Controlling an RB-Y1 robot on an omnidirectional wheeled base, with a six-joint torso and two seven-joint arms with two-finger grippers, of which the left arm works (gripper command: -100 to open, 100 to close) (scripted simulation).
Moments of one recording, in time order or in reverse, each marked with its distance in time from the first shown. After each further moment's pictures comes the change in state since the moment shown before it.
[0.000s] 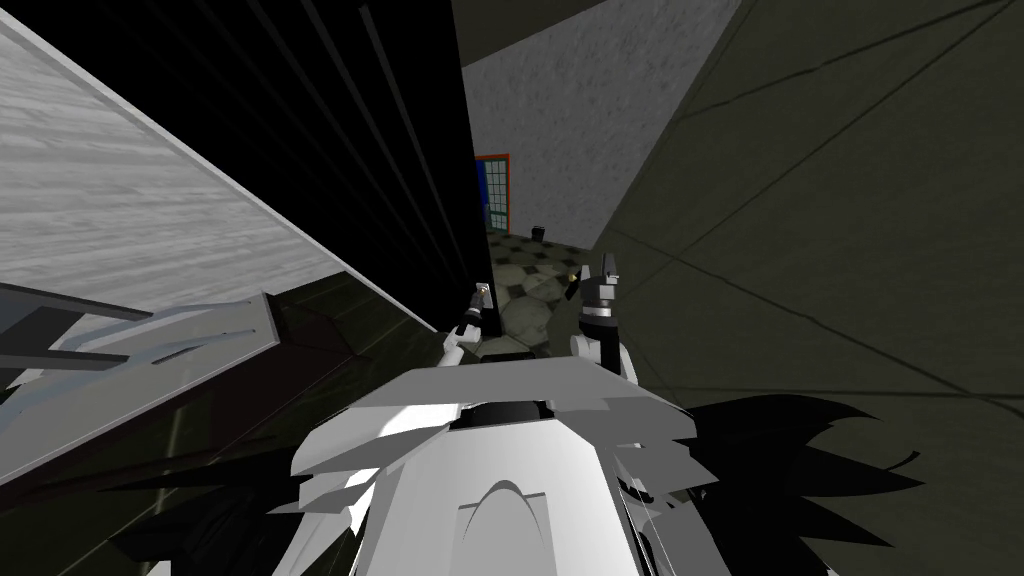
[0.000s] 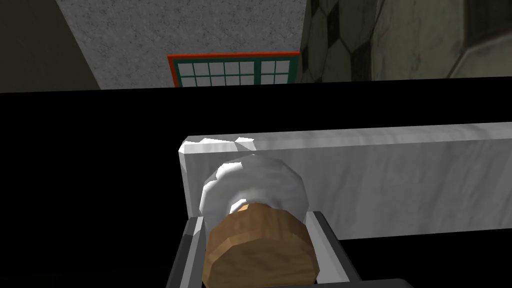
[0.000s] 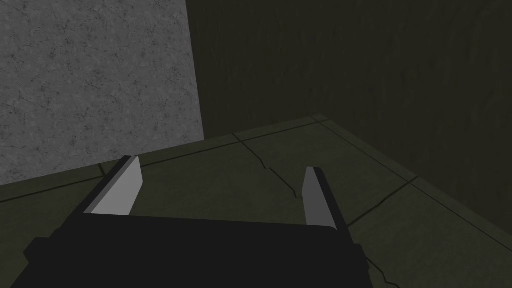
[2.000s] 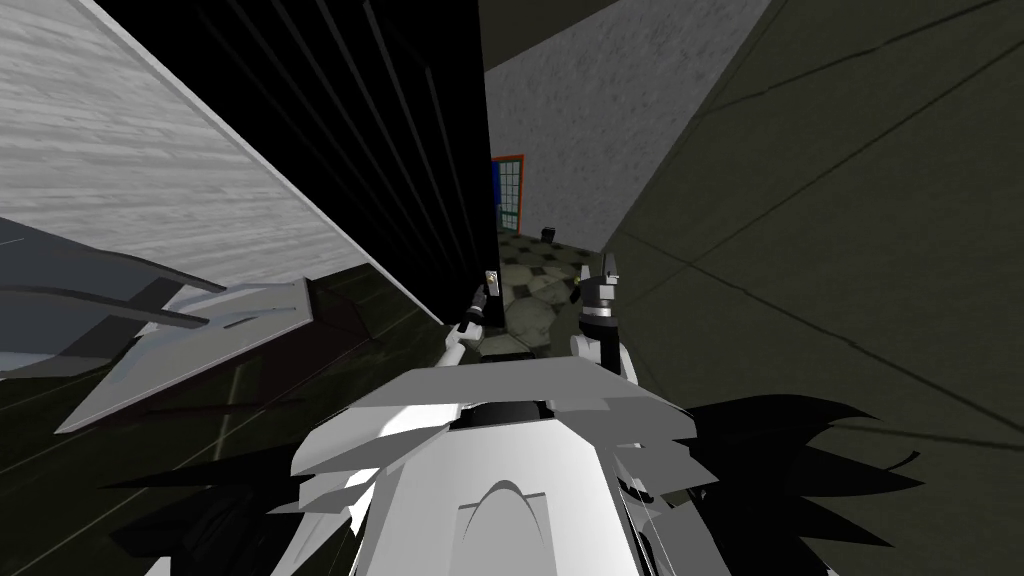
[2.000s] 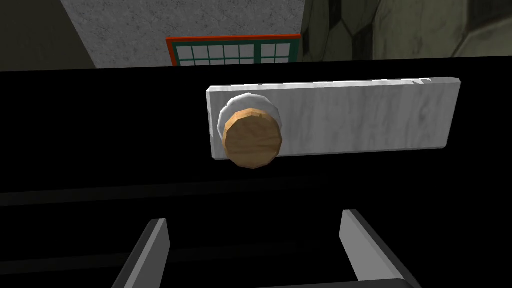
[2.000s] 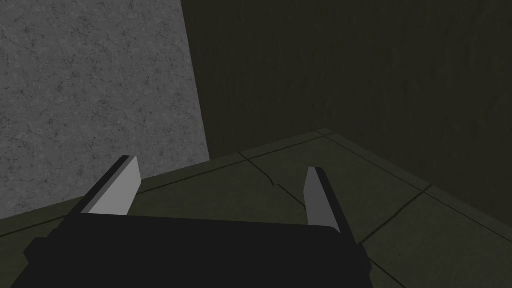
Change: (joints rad) arm -0.045 0.009 -0.025 0.037 0.005 0.003 0.012
